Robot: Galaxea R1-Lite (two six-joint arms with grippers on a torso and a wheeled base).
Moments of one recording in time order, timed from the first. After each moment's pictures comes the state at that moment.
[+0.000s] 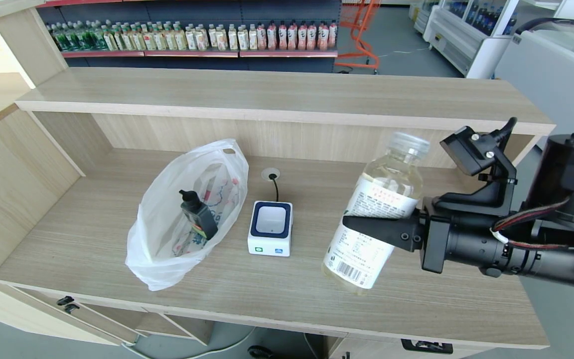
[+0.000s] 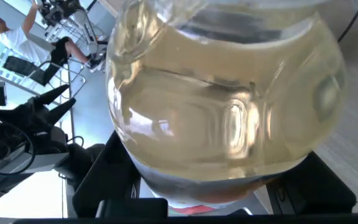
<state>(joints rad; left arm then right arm) 0.00 0.00 0.00 0.05 0.13 -0.01 0.60 1.50 -0.68 -0.74 0.52 0.26</state>
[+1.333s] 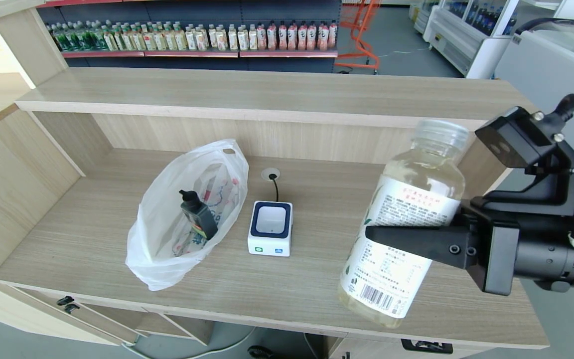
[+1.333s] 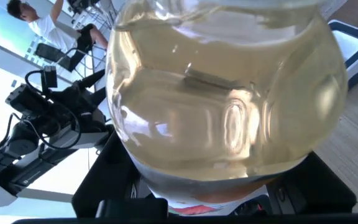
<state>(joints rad) 0.00 0.00 0.00 0.05 0.13 -0.01 0.65 1.36 -0.73 -0.52 0.56 0.29</state>
